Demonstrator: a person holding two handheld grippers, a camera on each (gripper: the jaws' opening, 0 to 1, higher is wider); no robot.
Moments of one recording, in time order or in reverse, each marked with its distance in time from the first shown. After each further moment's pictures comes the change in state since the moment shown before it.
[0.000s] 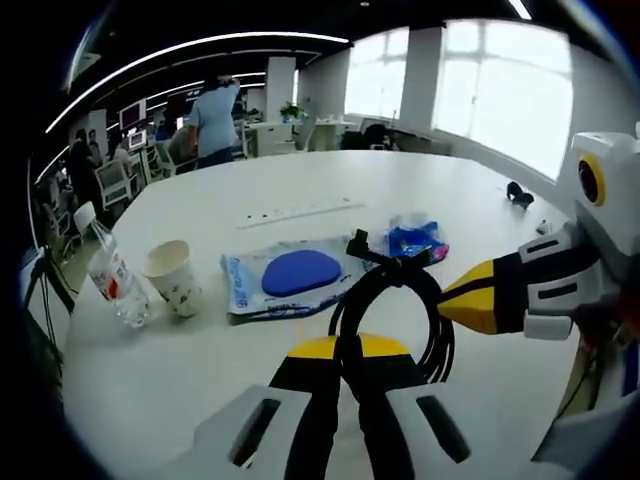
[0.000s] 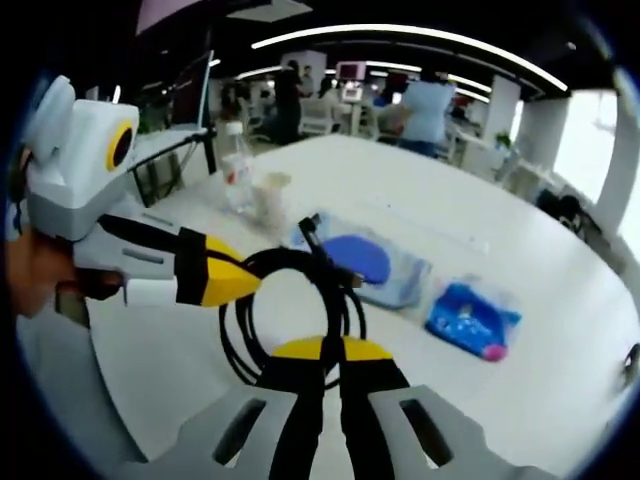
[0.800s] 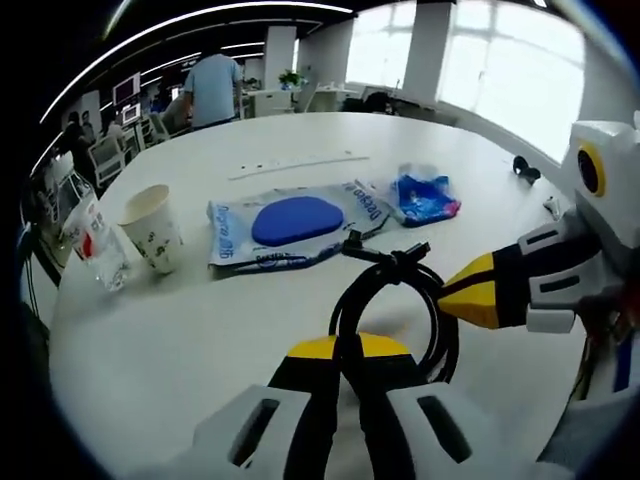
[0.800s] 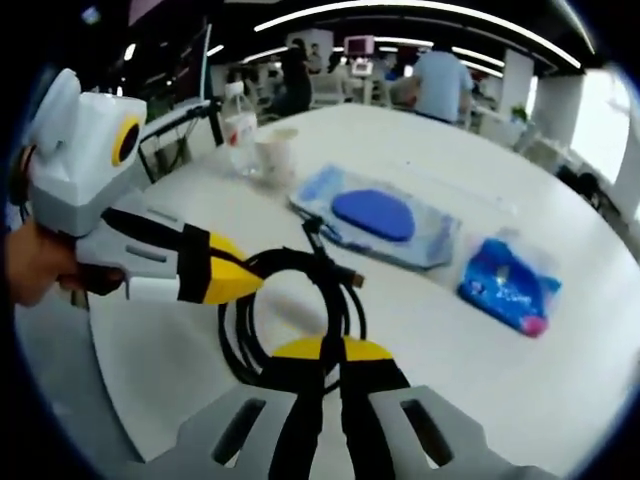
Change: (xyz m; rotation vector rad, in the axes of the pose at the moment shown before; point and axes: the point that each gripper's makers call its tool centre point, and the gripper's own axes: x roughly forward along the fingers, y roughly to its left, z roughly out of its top) left arm 0.026 0.005 -0.043 0.001 0.135 0.002; right arm 0.033 0.006 -0.040 0.039 0.097 0.084
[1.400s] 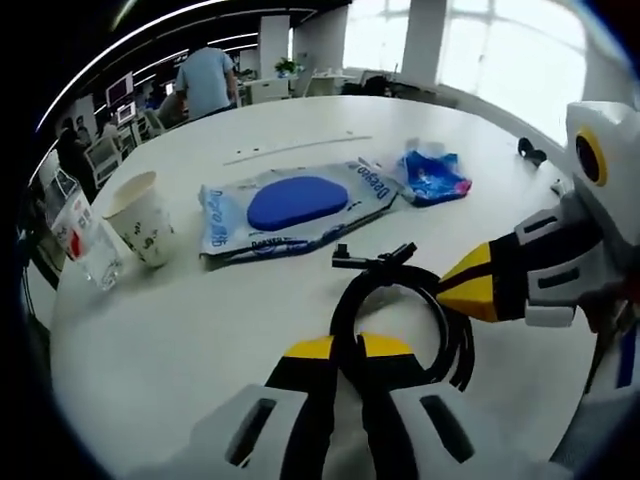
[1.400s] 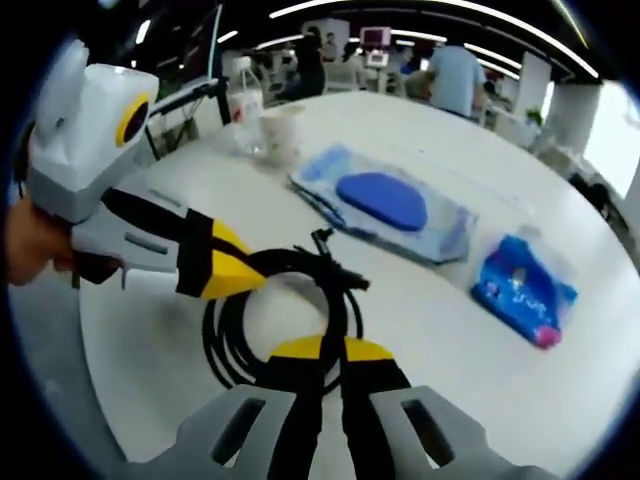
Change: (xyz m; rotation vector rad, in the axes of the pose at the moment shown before) left arm 0.020 0.005 -0.015 -0.021 0.063 0.008; right arm 0.024 -0.007 -0.009 -0.095 0.049 0.021
